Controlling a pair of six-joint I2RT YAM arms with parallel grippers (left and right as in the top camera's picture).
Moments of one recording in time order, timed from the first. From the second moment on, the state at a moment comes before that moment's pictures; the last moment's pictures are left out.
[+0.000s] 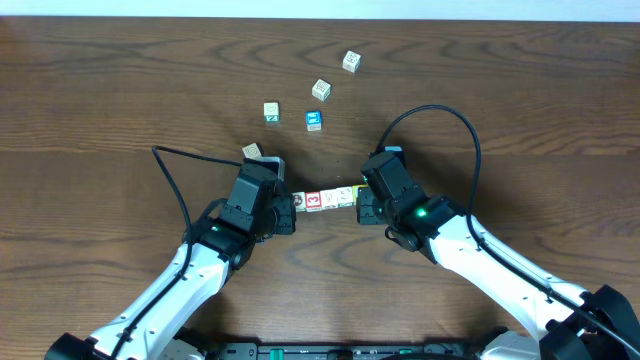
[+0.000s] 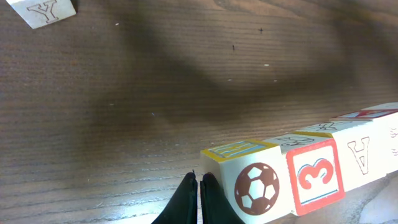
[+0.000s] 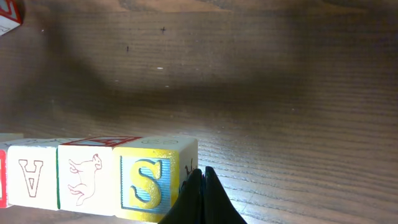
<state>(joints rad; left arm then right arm) -0.46 1.27 0.60 -0.23 0.12 -0.47 0.65 1.47 0.85 -0.40 0.09 0.58</state>
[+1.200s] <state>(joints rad) -0.50 1.39 0.60 -0.19 0.08 -0.52 0.65 1.51 0.85 -0.40 0.09 0.58</state>
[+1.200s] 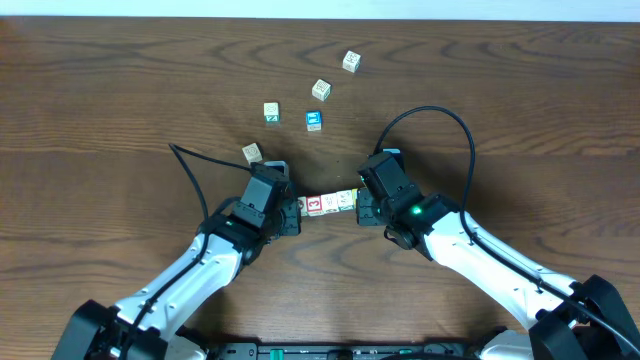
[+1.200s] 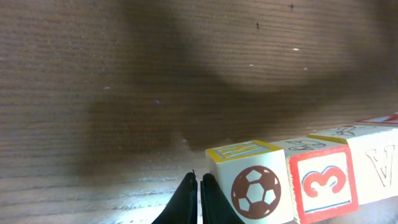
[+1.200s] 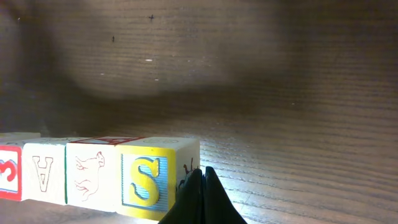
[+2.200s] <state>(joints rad) -0.50 1.41 0.60 -0.18 0.07 -0.54 0.65 1.55 0.85 -0.37 0.11 0.59</state>
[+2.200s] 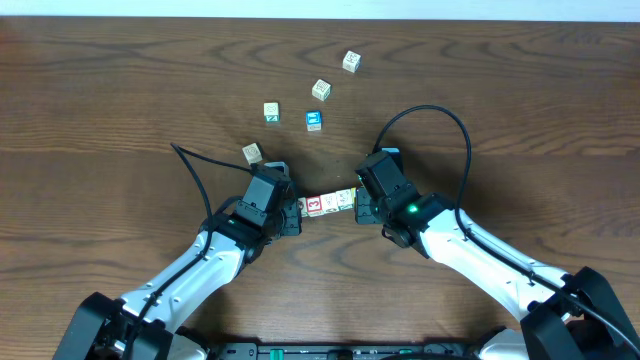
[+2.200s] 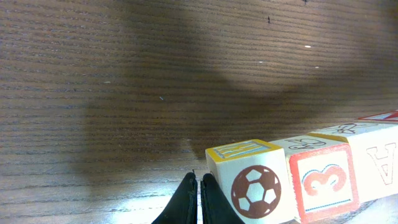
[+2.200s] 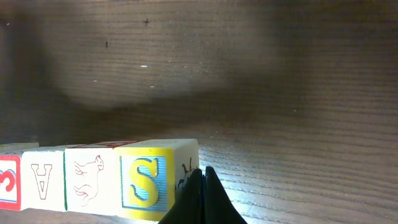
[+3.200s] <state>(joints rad) -0.50 1.43 0.60 -0.17 0.07 -0.54 0.65 1.61 0.85 -0.34 0.11 0.59</state>
